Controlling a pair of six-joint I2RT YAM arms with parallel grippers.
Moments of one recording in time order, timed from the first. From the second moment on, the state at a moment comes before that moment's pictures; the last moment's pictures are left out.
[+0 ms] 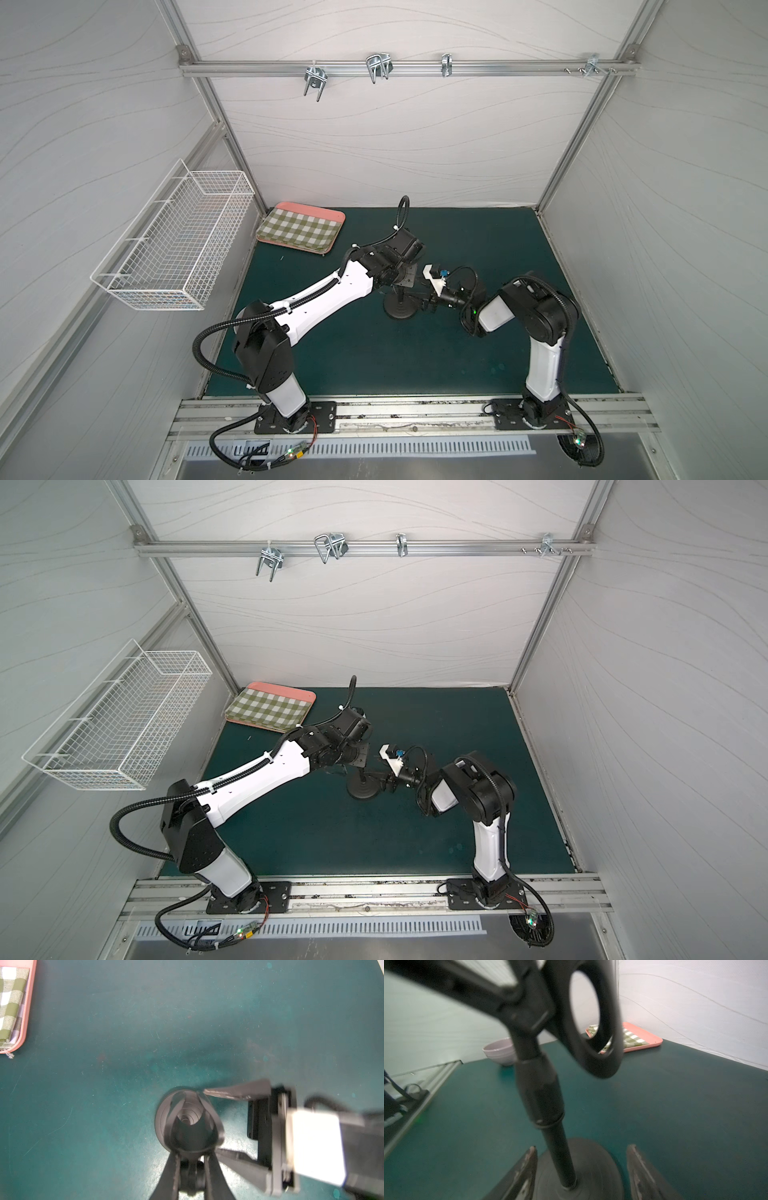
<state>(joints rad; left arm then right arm) -0.79 1.65 1.46 -0.81 -0.22 -0.49 0.56 1.99 0.64 1.28 -0.78 0.04</state>
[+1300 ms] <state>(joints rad) -0.77 1.65 1.46 -0.84 -0.30 -0.49 1.07 2.06 0.66 1.37 0.39 -0.13</state>
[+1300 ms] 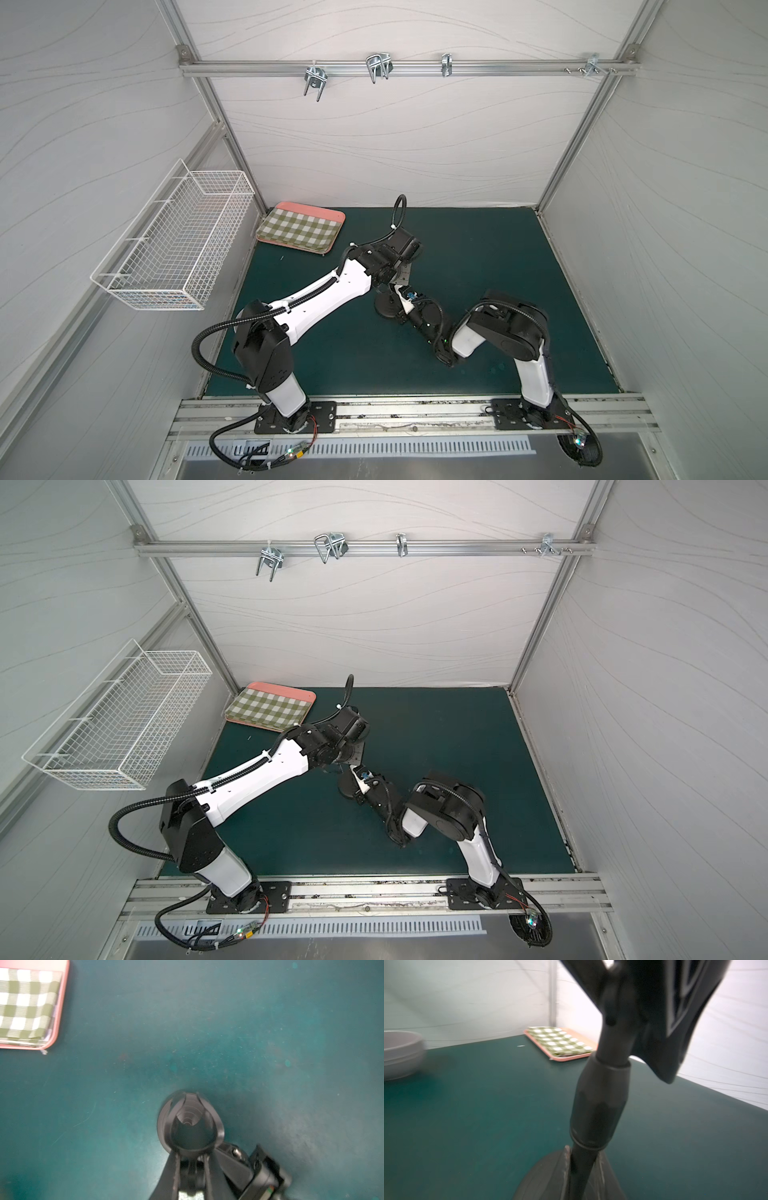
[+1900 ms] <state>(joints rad) -0.78 1.65 1.46 -0.81 -0.23 -0.49 0.72 1.98 0.53 1.27 -0.35 -0.08</state>
